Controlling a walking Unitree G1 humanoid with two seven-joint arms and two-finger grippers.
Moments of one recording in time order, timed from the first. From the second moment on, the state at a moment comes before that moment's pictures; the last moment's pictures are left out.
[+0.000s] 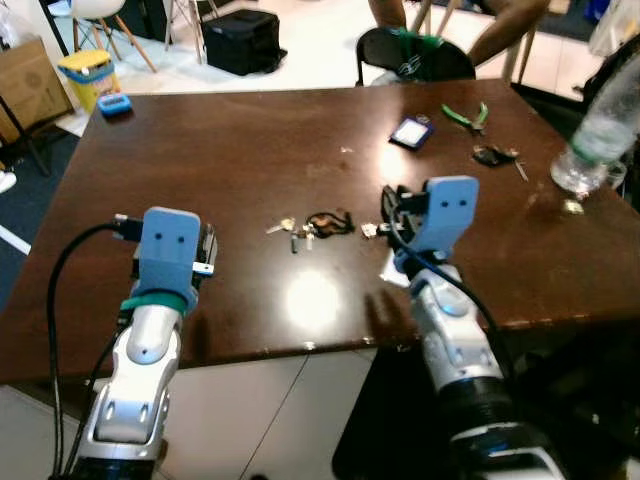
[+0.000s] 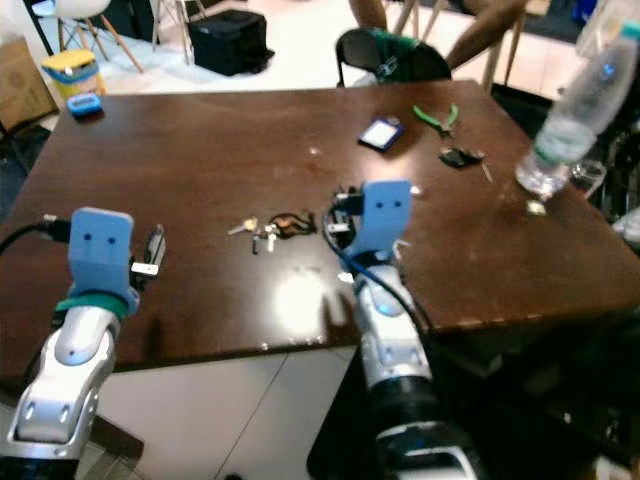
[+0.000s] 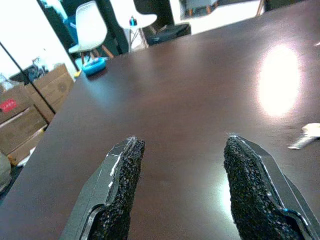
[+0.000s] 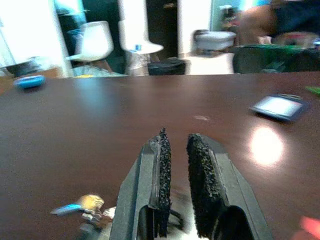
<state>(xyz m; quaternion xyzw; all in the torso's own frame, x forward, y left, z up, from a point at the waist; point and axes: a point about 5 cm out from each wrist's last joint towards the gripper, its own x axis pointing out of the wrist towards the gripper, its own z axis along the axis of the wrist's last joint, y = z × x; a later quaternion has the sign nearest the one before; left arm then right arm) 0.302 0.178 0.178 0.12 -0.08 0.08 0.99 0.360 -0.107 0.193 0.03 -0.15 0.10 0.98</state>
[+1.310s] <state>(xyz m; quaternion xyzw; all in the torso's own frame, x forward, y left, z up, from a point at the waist) 0.249 0.105 0.164 0.22 0.06 -0.34 0.91 0.359 -0.113 0.193 0.02 -0.16 0.10 0.98</state>
